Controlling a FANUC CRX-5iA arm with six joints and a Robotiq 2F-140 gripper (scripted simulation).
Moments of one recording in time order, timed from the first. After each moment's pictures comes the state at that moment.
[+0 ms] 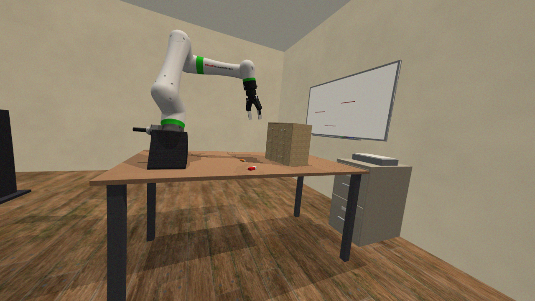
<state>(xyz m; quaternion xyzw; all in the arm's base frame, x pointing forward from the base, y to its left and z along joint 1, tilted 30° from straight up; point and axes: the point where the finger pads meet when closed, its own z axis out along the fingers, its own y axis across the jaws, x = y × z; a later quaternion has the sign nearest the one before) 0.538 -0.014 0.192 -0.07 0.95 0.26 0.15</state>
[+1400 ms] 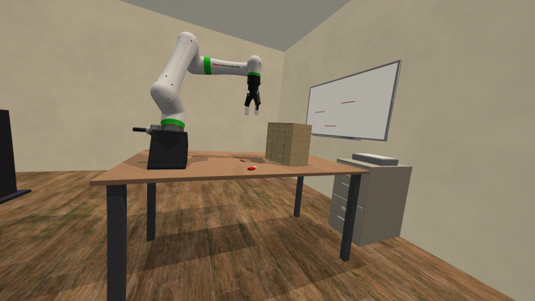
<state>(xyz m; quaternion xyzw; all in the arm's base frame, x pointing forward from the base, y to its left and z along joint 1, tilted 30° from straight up) 0.504 -0.039 0.210 -0.10 0.96 0.26 0.03</state>
